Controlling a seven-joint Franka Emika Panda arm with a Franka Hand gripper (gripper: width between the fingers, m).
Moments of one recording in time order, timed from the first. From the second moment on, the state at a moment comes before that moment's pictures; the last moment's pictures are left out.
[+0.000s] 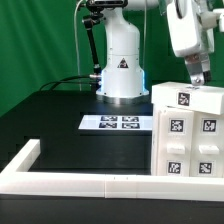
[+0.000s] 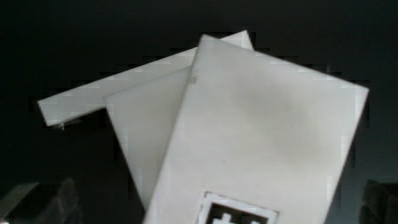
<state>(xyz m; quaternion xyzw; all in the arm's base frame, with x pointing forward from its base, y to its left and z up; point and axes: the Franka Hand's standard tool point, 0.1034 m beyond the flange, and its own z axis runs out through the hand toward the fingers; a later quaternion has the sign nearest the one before) 0.611 0.106 0.180 -0.56 0.81 0.03 0.17</state>
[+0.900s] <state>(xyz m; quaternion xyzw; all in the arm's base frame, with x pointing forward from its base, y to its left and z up) 0.606 0.115 0.176 -0.85 0.50 0.06 0.14</state>
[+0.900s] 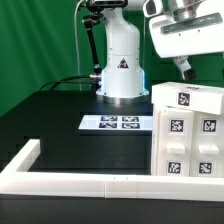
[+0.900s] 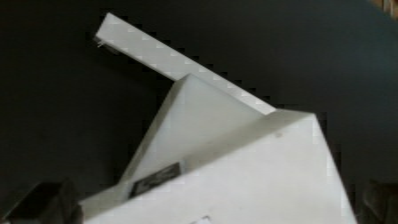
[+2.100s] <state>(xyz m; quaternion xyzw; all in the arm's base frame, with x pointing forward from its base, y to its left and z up) 0.610 0.104 0.182 -0.99 -0.10 0.01 0.09</state>
